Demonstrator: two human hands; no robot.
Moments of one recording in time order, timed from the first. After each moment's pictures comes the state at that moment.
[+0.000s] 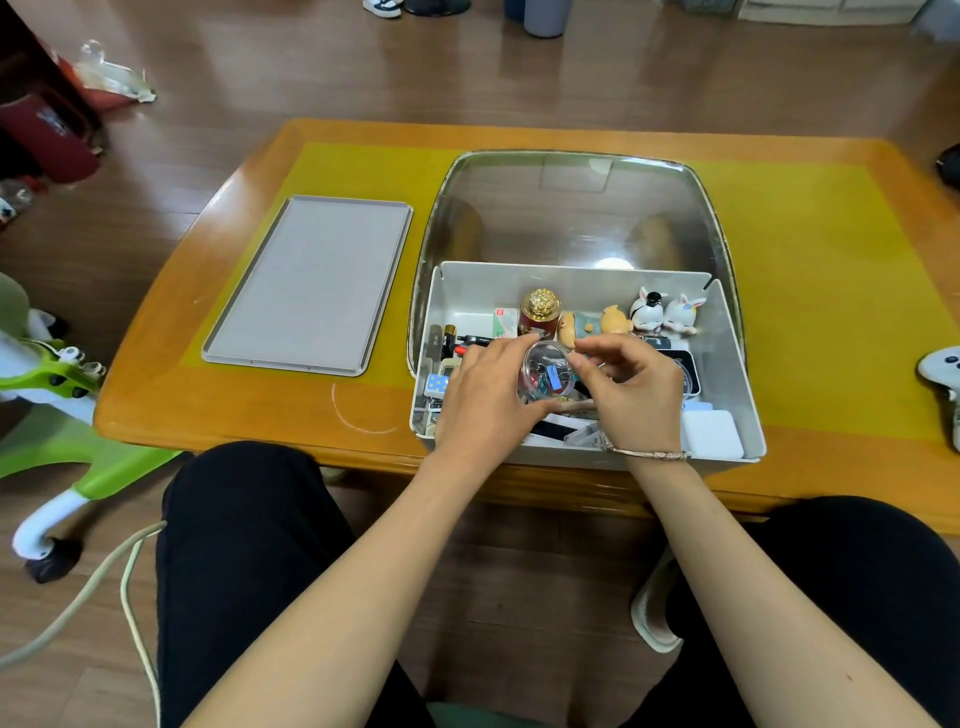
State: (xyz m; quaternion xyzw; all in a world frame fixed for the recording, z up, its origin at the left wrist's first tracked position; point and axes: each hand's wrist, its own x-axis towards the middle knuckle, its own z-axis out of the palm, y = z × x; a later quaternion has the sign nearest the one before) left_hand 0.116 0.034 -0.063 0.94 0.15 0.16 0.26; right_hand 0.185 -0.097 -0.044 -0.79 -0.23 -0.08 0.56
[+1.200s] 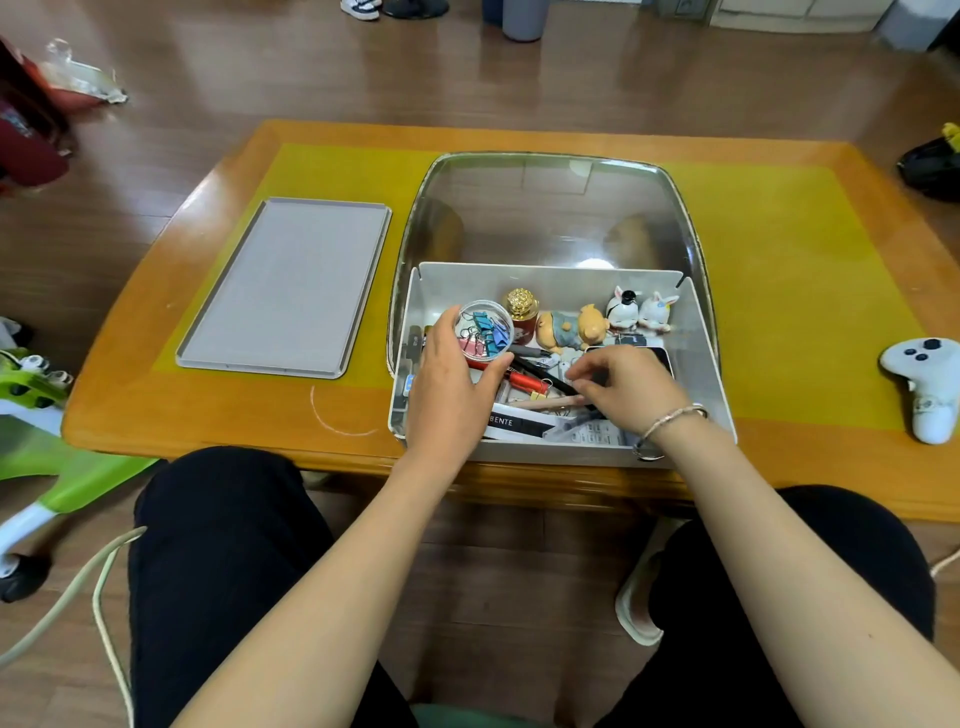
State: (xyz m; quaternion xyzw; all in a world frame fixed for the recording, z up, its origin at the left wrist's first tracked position) left_hand 0.115 0.037 -0.055 0.86 0.26 0.22 0.38; right_hand 0.225 -0.124 -0.039 -0.92 -0.29 0.13 0.24
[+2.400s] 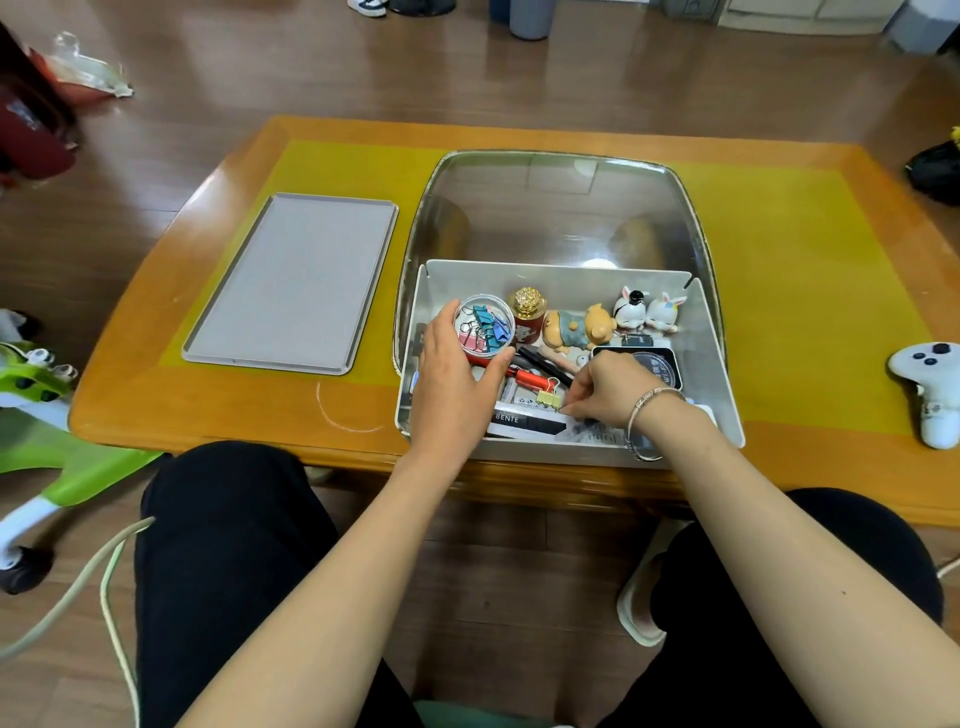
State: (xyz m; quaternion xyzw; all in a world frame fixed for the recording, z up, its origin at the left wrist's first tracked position) left_hand 0.114 0.040 -0.054 0.84 0.26 0.25 0.41; right_hand 0.230 -0.106 -0.041 -0.92 -0.30 0.24 0.12
